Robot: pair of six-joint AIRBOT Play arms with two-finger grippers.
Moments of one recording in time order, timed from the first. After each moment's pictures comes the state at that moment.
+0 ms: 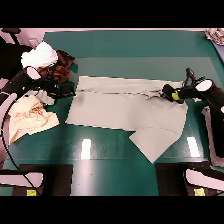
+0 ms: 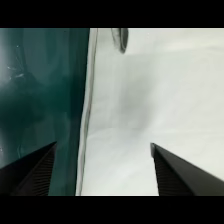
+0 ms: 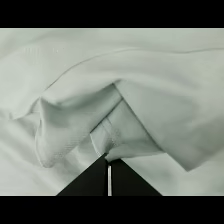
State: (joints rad) left arm -0.02 -1.49 1.22 1.14 -1.01 -1.43; right arm -0.09 -1.27 0.93 -1.03 0.82 1.63
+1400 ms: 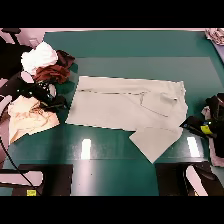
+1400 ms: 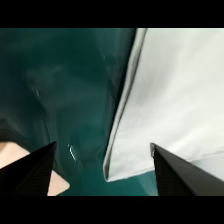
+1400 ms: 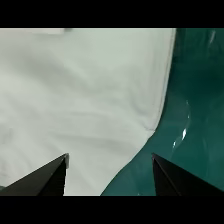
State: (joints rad) left arm 0.08 -1.49 1.15 1.20 -1.32 -1.41; right arm -0.44 -0.69 0.60 -1.24 1.38 1.58
